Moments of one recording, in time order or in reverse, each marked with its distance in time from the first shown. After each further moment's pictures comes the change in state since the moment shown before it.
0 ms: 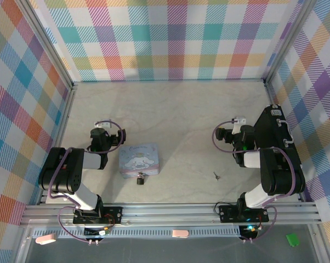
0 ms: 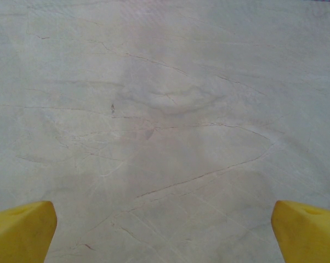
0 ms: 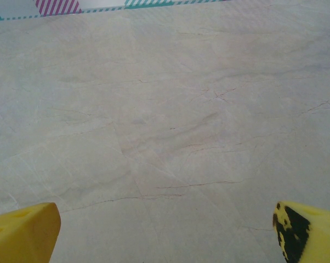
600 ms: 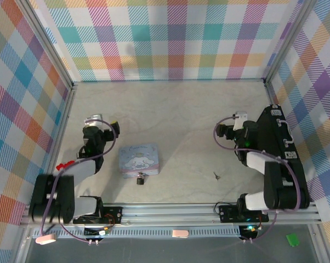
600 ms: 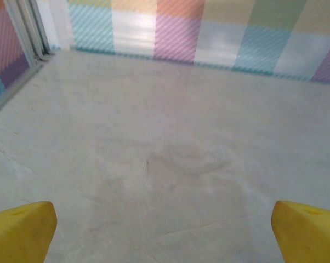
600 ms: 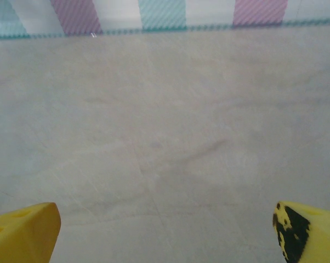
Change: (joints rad) left arm -0.005 -0.379 0.007 -0.226 -0.122 -0.059; right arm 0.007 -0.212 0.062 -0.227 -0.045 -0.022
